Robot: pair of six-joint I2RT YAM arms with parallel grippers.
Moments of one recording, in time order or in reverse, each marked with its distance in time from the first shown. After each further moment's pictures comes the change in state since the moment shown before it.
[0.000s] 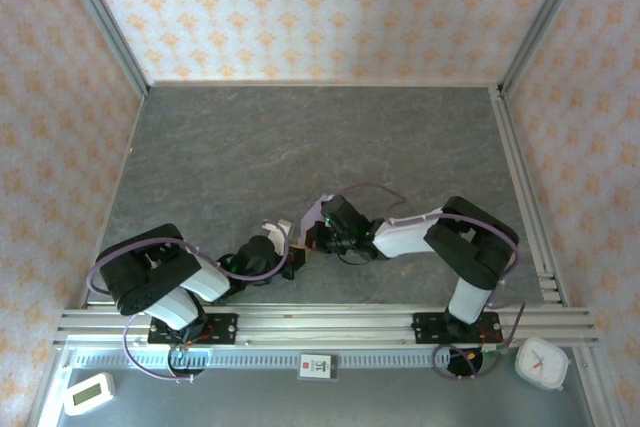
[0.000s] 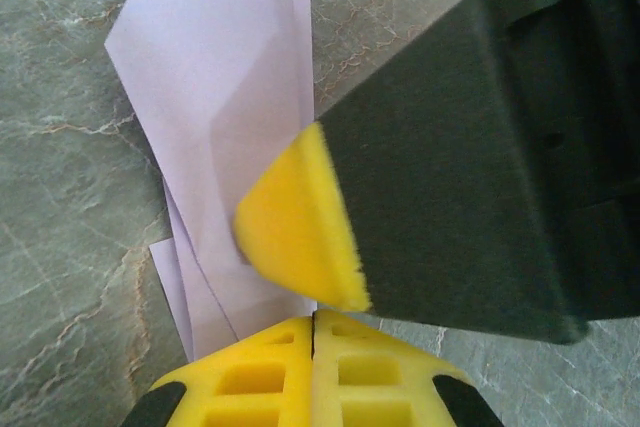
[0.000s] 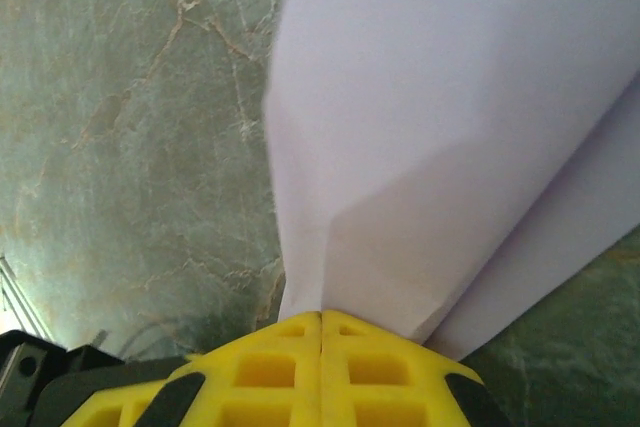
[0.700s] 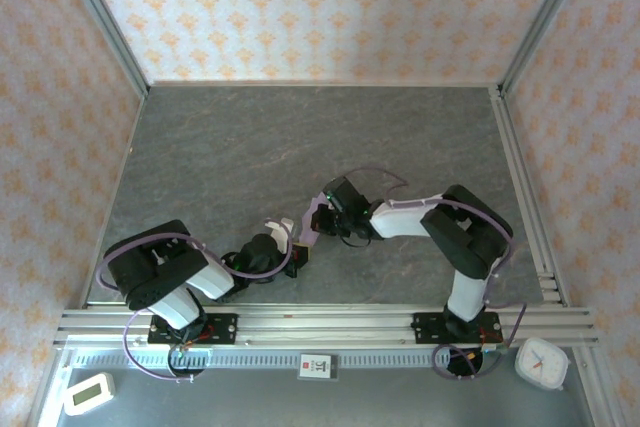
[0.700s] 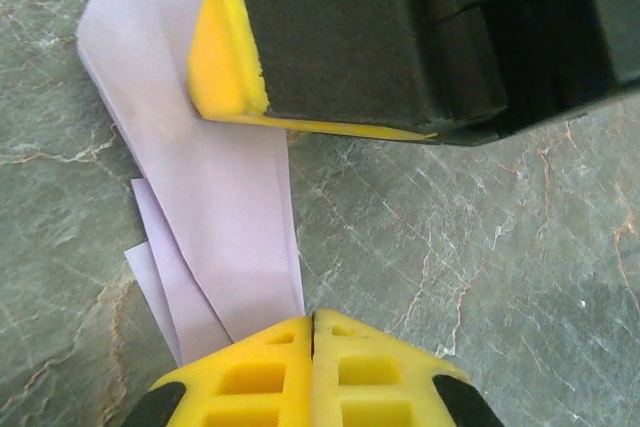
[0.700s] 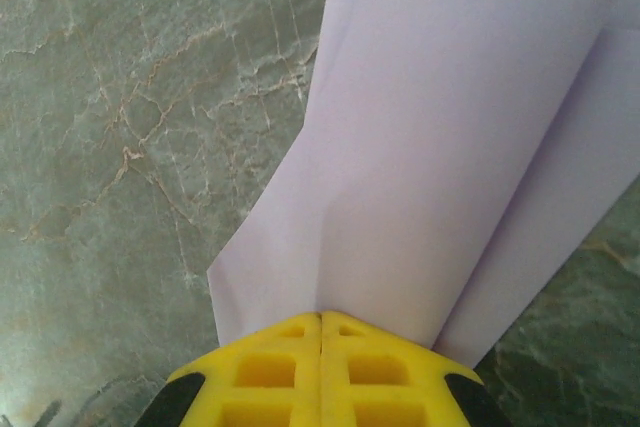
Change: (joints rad) left arm 0.000 0.060 0.026 0.029 0.005 0.000; right arm -0.120 0.059 0.134 -0.151 -0.003 -0.119
